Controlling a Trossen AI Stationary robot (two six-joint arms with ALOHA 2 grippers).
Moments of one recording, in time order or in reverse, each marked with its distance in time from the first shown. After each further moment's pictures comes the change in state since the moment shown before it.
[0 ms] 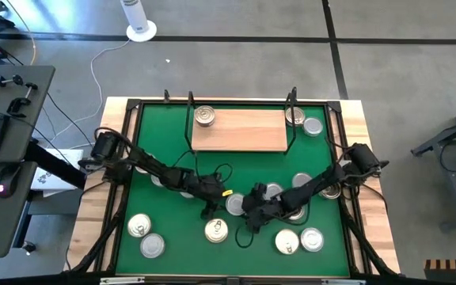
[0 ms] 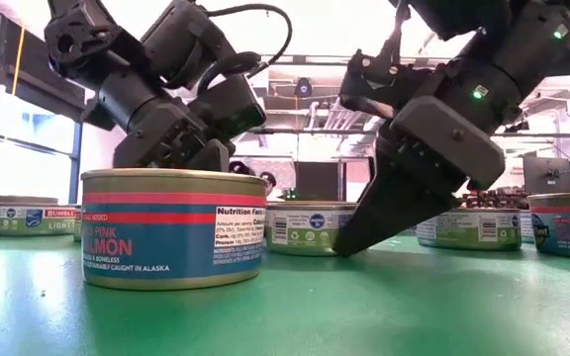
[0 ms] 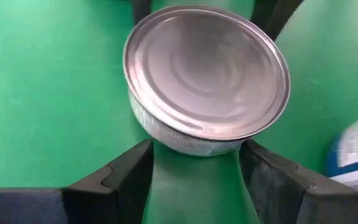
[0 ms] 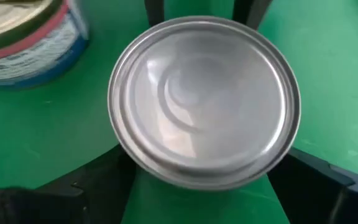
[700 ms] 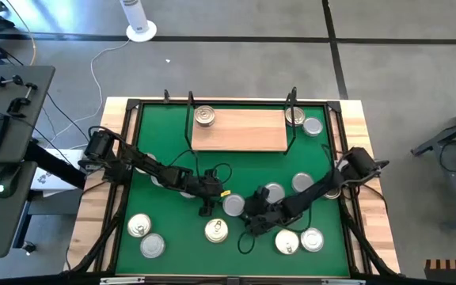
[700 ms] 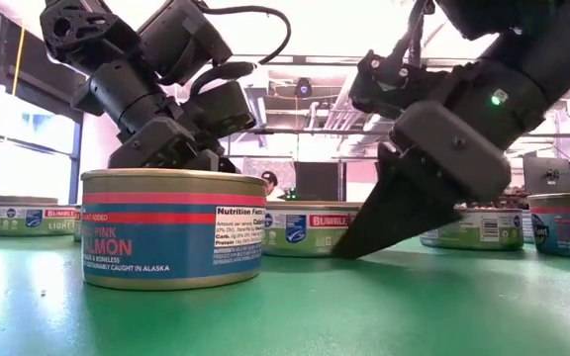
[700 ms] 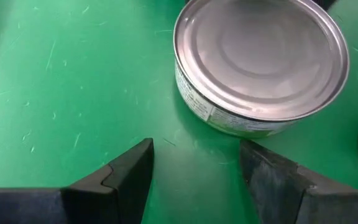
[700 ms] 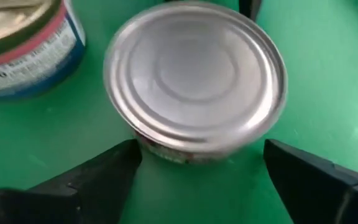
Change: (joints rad) left arm -0.016 -0.047 0.001 -0.156 -0.087 -0.007; right arm 0.056 0.067 0.002 0.062 0.120 0.077
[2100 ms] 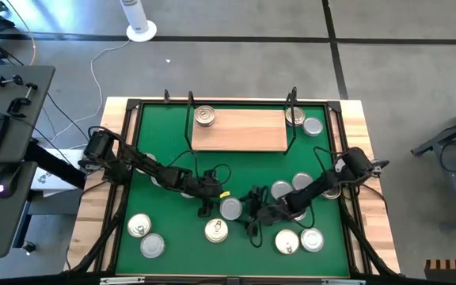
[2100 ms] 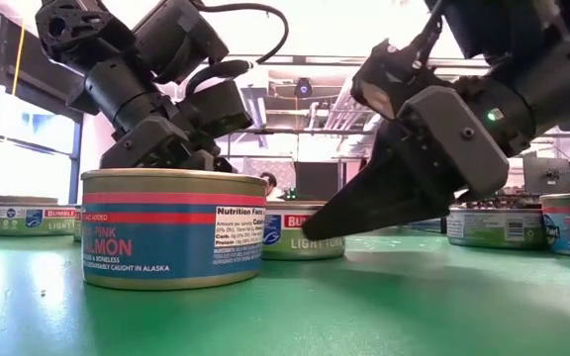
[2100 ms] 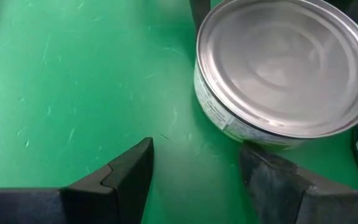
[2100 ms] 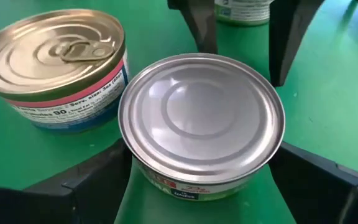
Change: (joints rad) left arm -0.001 0.000 -0.005 0.015 -0.010 -0.001; right arm -0.054 0.010 -0.150 0.499 -0.103 -0.233
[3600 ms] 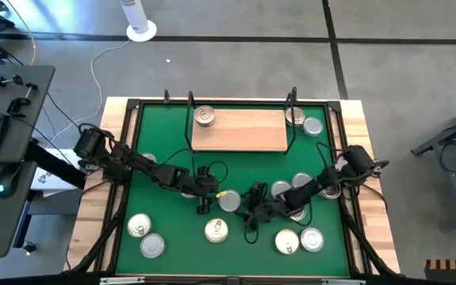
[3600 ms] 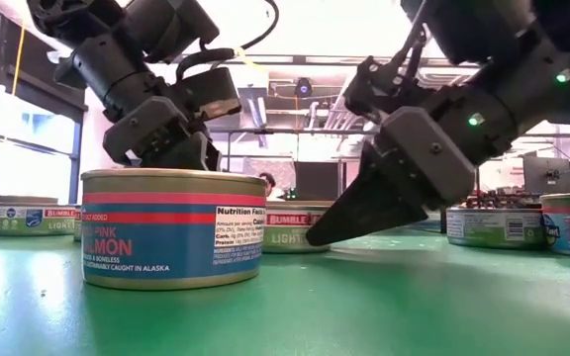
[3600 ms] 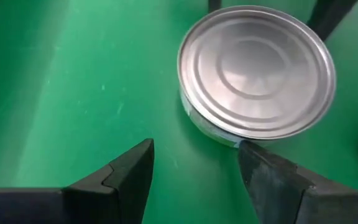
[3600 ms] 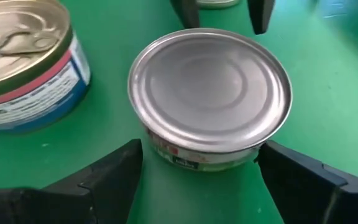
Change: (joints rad) left arm -0.013 -0.105 0.002 -0.156 -0.113 -0.092; right arm -0.023 -0.032 0.014 -0.138 0.012 0.066
